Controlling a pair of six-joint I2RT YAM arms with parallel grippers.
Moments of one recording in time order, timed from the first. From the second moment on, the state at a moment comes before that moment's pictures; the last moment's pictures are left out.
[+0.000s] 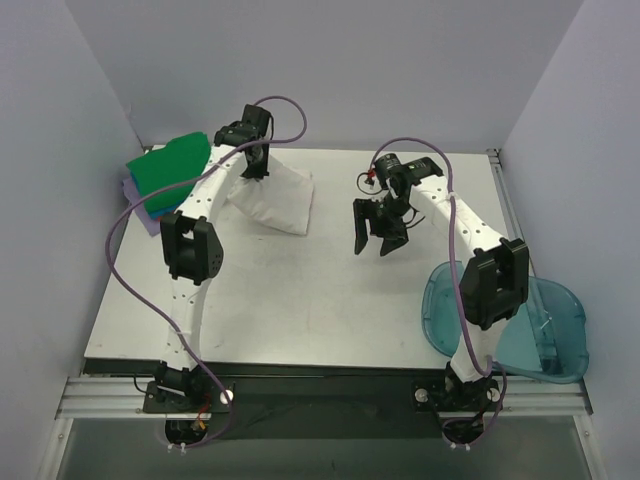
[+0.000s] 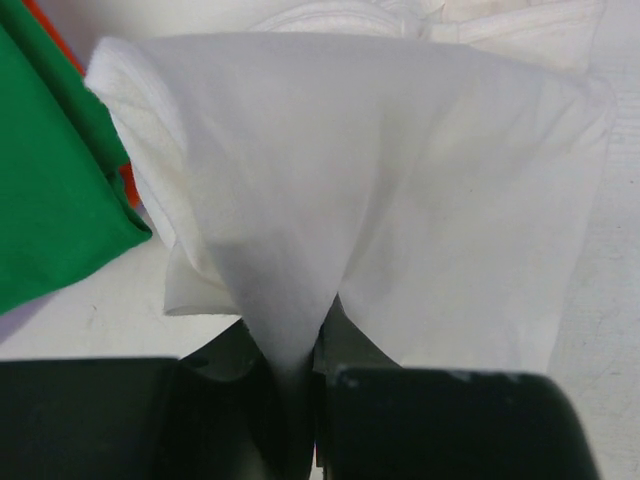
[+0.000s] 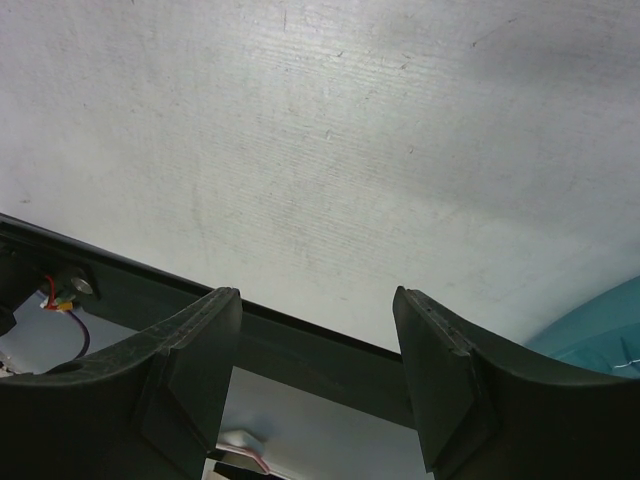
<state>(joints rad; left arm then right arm) -0.32 2.37 2.41 -1.01 -0.25 -0.17 0.41 1.83 1.66 -1.20 -0.24 0.32</state>
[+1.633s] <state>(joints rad) 0.25 2.25 2.47 -0.80 0.37 -0.26 0.41 1.90 1.74 -1.23 -0.24 0.32</state>
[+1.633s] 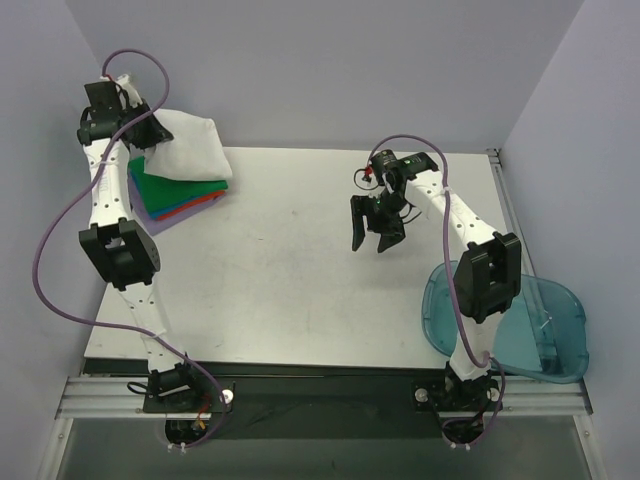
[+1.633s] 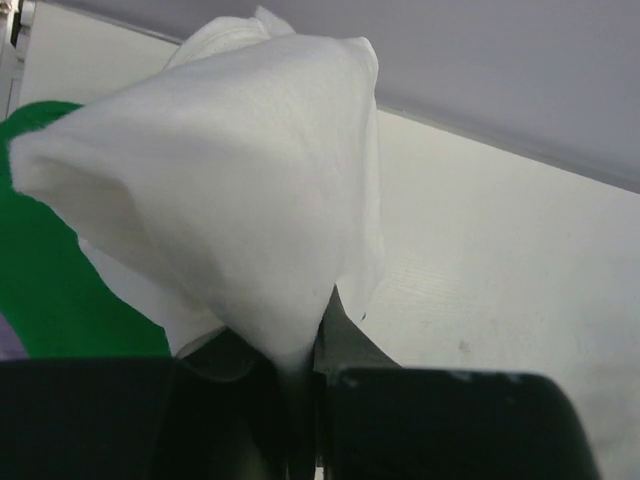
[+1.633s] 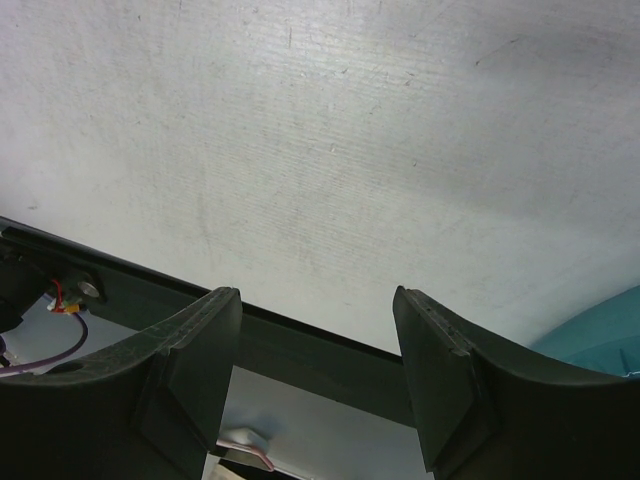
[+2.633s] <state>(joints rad) 0.29 2.20 2.34 -1.01 -0.18 -0.26 0.41 1.90 1.74 -1.23 -0.24 0.32</state>
